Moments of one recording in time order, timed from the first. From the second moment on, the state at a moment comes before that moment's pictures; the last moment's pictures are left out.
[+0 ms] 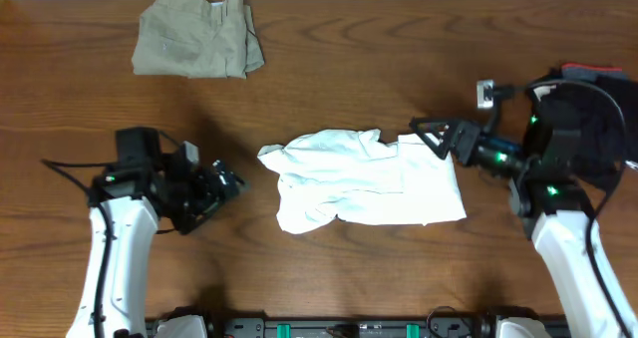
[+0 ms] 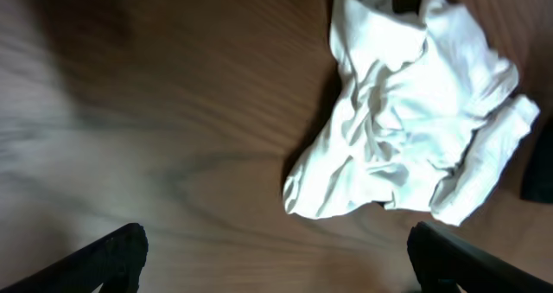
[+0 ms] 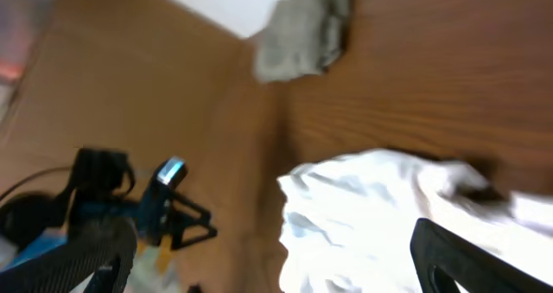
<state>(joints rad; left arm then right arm) 0.18 1.27 0.82 -0.94 0.53 -0.34 -0.03 1.18 0.72 -0.12 -0.92 0.60</state>
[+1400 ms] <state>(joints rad) -0.08 1.62 0.70 -0.29 0.72 -0.46 0.01 0.99 0.86 -1.01 -0.10 0.43</state>
